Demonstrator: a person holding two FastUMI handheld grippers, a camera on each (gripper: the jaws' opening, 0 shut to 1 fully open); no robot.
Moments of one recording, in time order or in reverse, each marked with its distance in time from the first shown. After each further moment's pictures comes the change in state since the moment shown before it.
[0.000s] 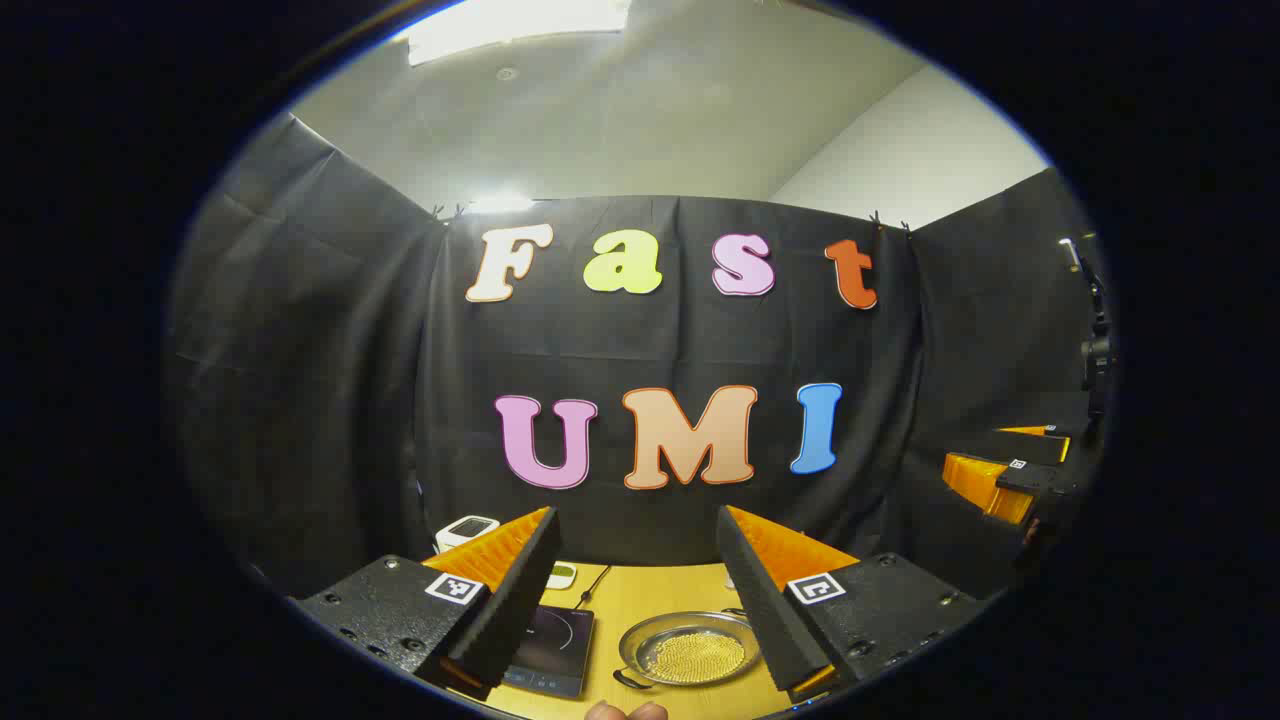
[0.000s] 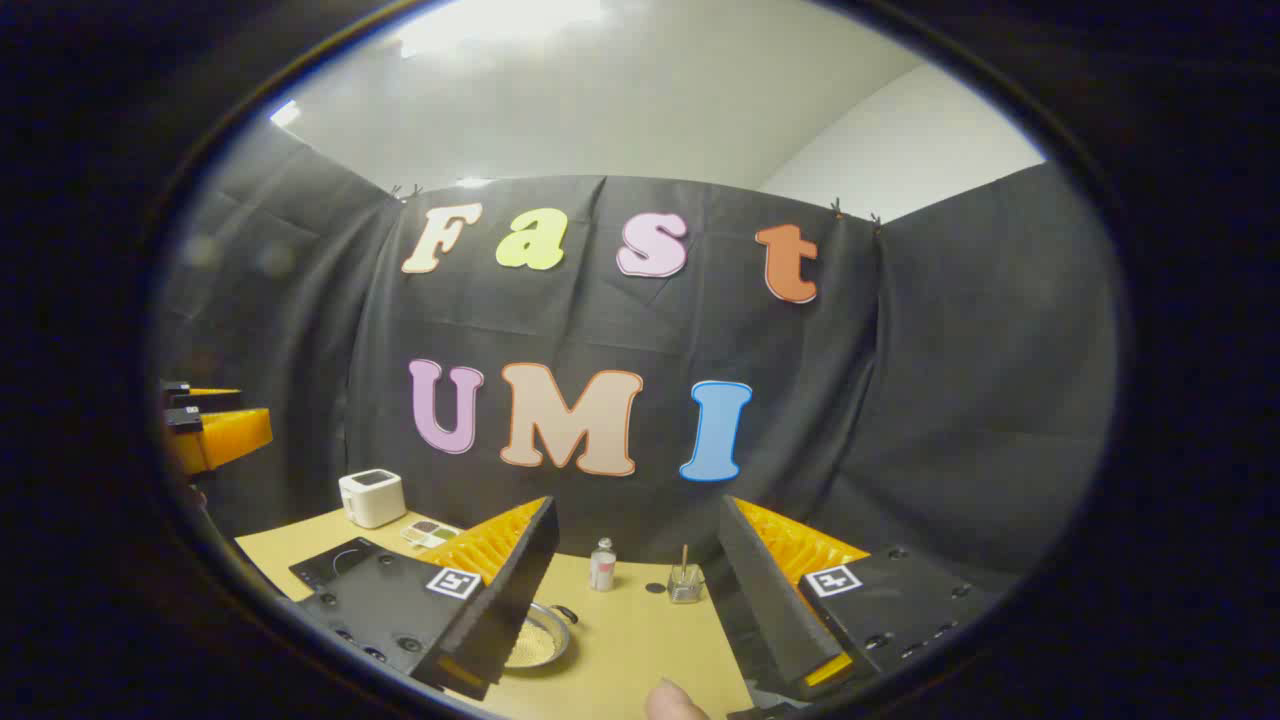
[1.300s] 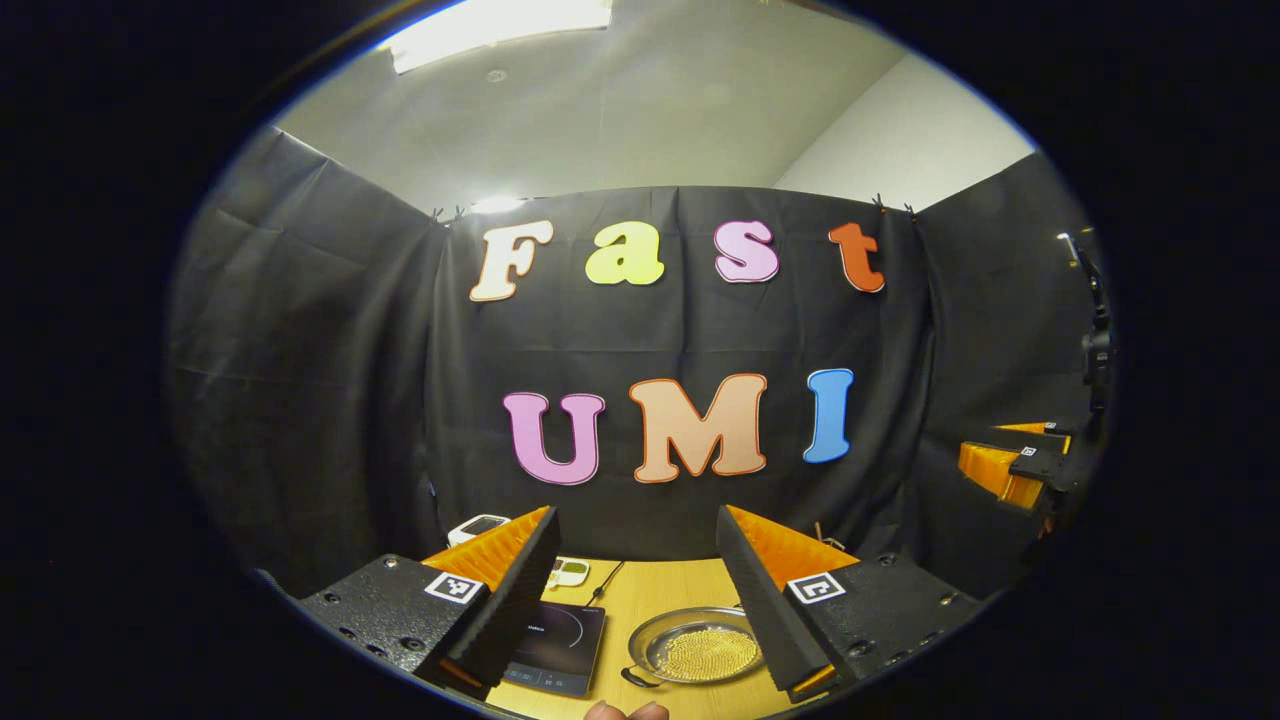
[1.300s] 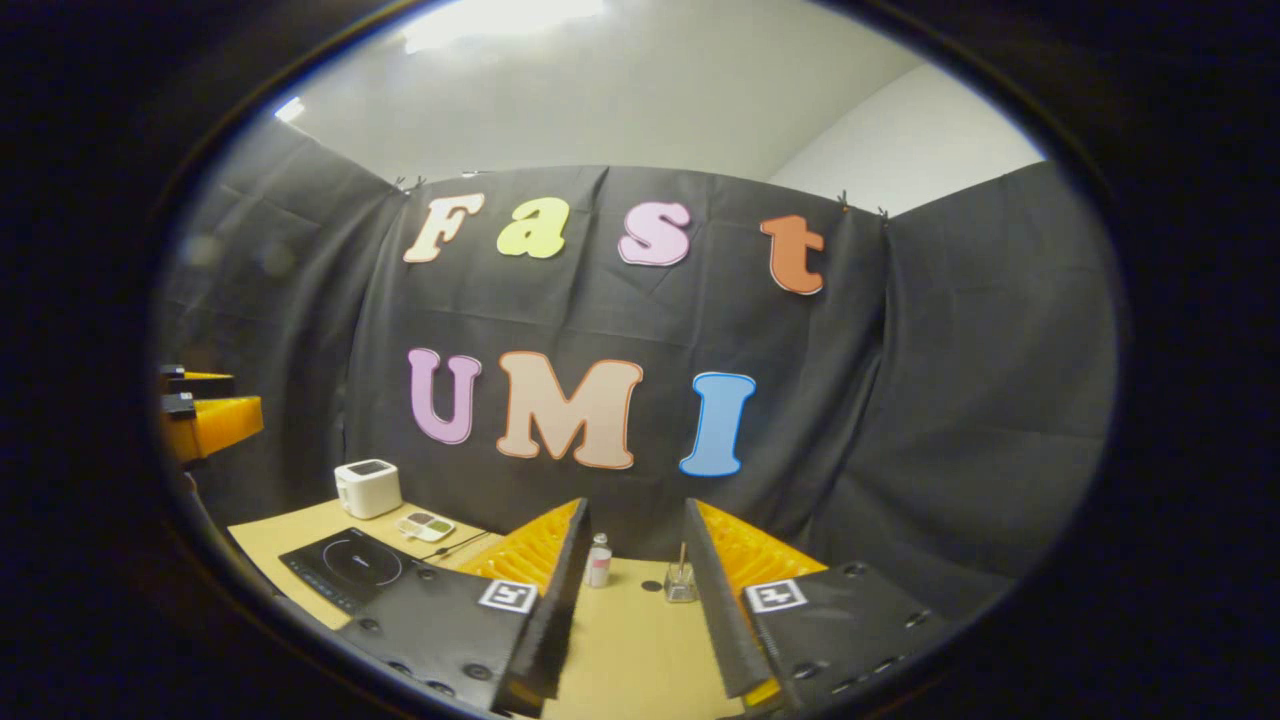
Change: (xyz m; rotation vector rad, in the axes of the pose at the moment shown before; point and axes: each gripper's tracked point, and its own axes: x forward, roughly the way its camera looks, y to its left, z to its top) left arm 0.009 -0.013 -0.009 0.044 0.023 0.043; right arm 0.023 -0.013 -0.020 -0.025 0.014 0.007
